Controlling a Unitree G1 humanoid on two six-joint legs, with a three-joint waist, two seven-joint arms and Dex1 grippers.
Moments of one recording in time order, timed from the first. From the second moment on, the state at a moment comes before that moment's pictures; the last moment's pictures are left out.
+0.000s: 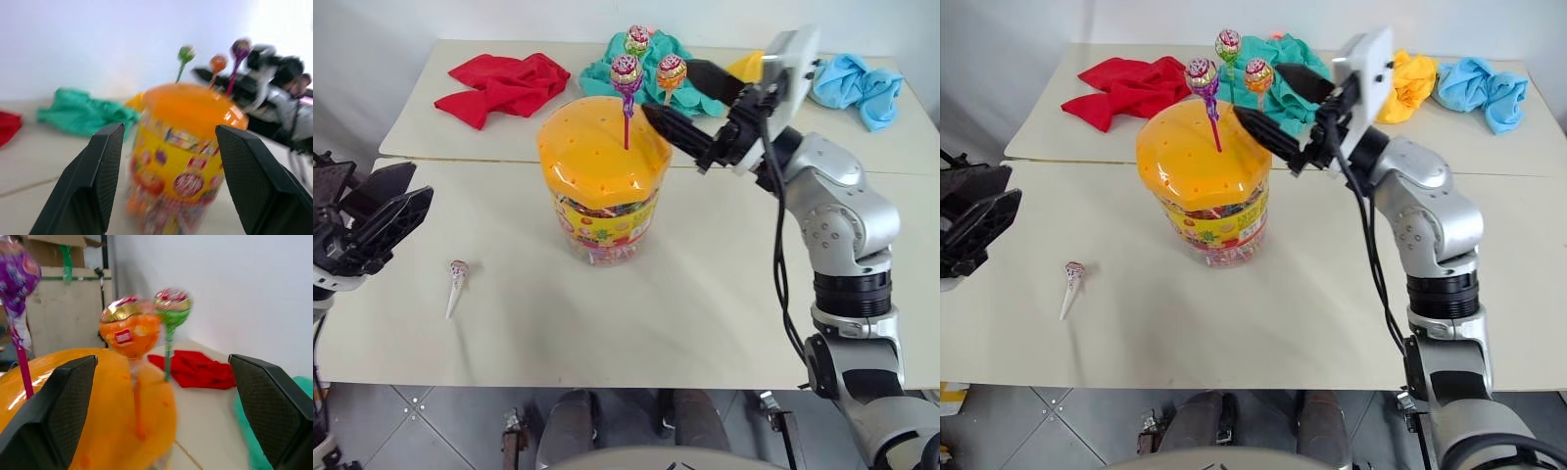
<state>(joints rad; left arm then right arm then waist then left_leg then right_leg) -0.11 0.72 0.72 -0.27 -1.13 0.62 -0.85 -0.84 -0.41 0.01 -0.09 0.64 0.51 0.64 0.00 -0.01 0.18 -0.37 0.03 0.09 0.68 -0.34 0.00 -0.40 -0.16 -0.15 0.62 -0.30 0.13</state>
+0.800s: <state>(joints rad) -0.18 0.72 0.50 -0.26 -1.01 0.51 -1.05 -0.67 -0.76 -0.22 -0.04 0.68 0.53 0.88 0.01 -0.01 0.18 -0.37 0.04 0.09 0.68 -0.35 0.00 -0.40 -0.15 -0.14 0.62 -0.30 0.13</state>
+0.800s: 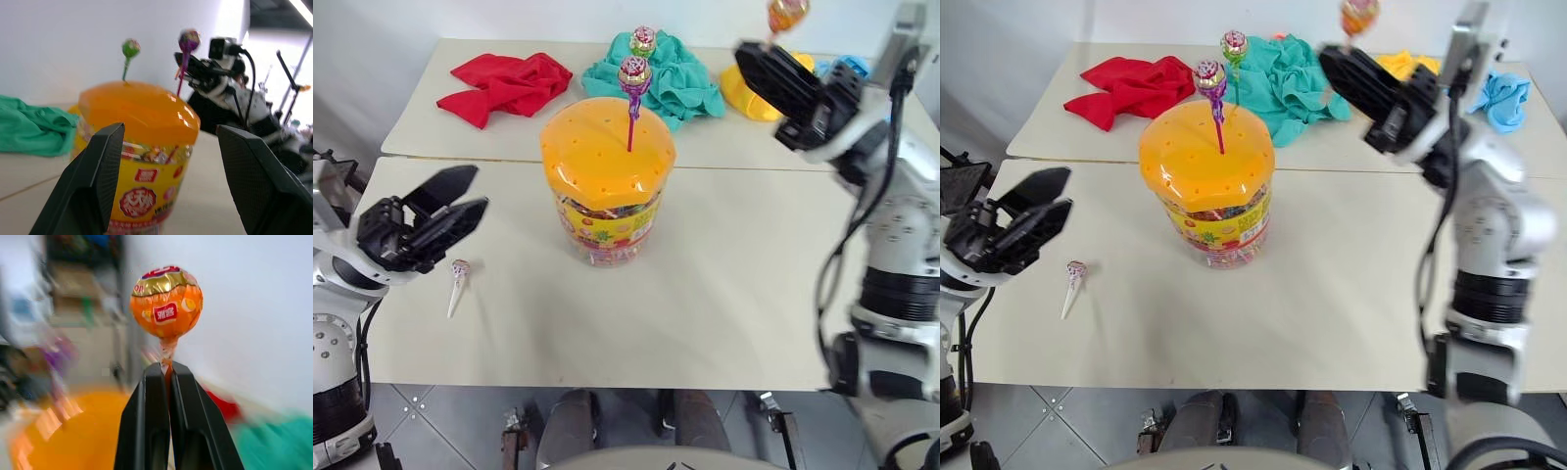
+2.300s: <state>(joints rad) -0.17 0.64 0.55 -0.19 -1.04 0.45 -0.97 -0.87 -0.42 0.09 -0.20 0.66 0.56 0.83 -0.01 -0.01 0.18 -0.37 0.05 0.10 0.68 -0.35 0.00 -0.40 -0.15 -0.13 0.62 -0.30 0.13</state>
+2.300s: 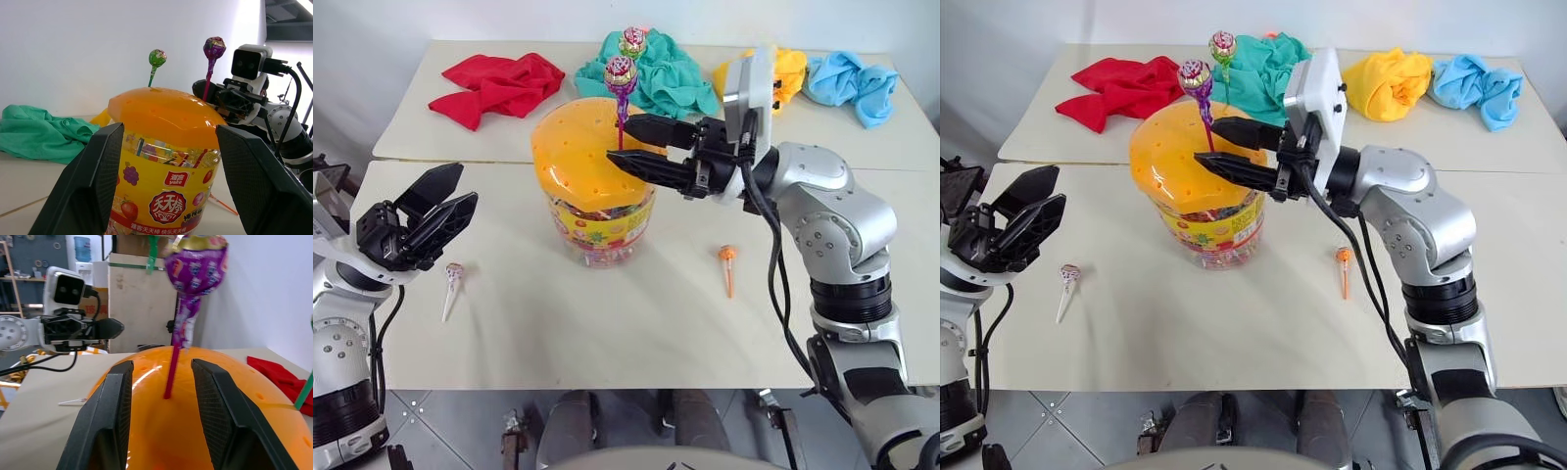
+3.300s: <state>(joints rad) -0.18 0.77 0.39 -0.28 -0.86 0.37 -1.19 -0.29 -1.09 -0.12 0.18 0.32 0.28 1.09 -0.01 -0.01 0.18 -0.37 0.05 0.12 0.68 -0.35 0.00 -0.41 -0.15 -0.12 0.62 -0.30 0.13</state>
